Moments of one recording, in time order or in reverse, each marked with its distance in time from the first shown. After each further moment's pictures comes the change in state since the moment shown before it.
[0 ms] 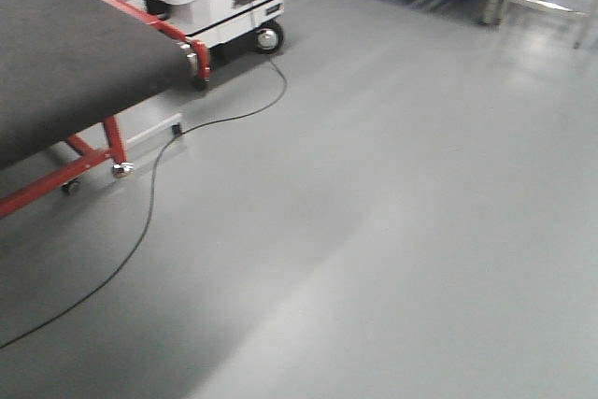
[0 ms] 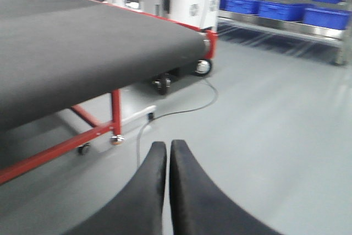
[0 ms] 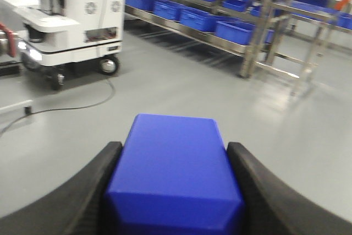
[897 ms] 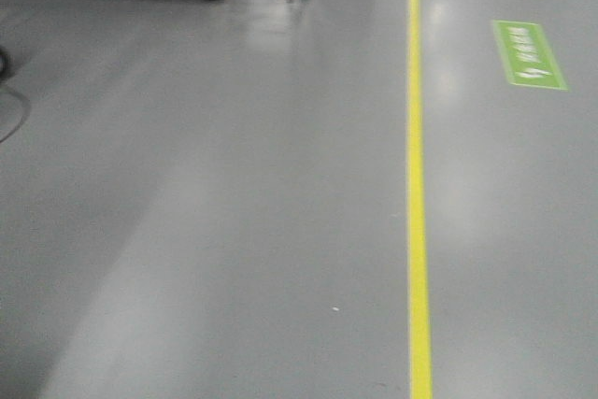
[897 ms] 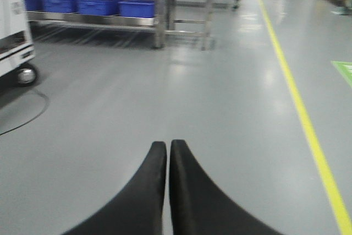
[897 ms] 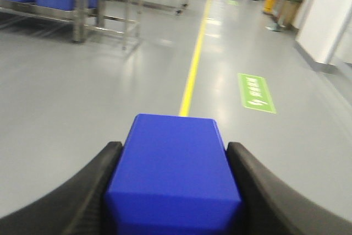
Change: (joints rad) left arm 0.000 0.000 0.000 0.000 0.000 0.000; right arm 0.000 0.000 0.000 0.000 0.000 0.000
